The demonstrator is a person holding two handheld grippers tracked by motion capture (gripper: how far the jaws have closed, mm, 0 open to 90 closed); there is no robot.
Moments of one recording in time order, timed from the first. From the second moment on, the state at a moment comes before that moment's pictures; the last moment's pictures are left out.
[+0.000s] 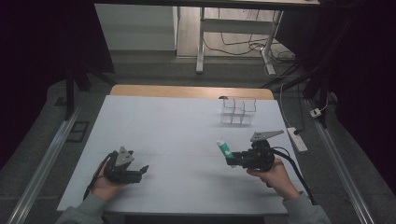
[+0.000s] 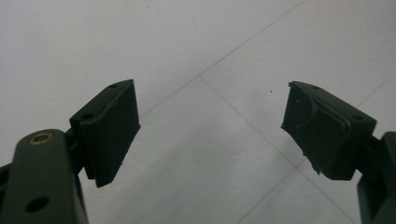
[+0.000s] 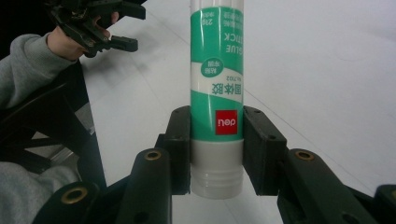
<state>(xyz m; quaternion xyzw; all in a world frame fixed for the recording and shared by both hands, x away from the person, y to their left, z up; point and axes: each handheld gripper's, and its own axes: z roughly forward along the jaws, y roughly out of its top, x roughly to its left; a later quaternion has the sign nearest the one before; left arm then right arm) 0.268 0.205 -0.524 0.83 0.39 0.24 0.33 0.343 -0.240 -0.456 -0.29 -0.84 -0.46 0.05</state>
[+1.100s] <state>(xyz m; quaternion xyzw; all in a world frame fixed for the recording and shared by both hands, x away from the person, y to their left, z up) 0.269 0.105 -0.483 0.88 0.18 0.27 0.34 0.359 -0.149 -0.473 -0.14 -0.95 -0.29 0.01</state>
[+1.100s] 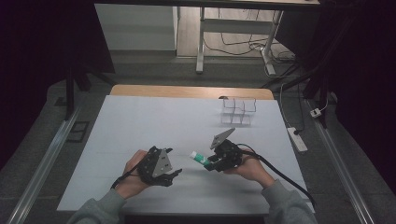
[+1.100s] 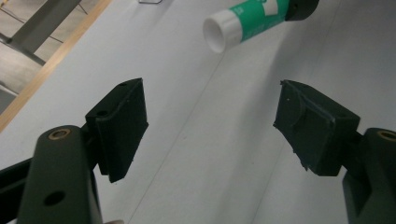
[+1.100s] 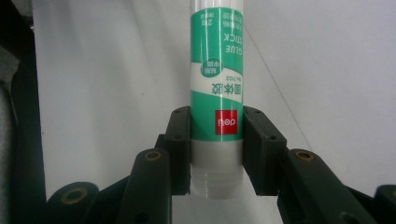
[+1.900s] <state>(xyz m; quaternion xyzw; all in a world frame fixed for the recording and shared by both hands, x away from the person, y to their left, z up) 0.285 0.061 -0.492 0.92 0.08 0.25 0.29 0.366 -0.131 -0.481 -0.14 -0.95 -0.27 0.10</state>
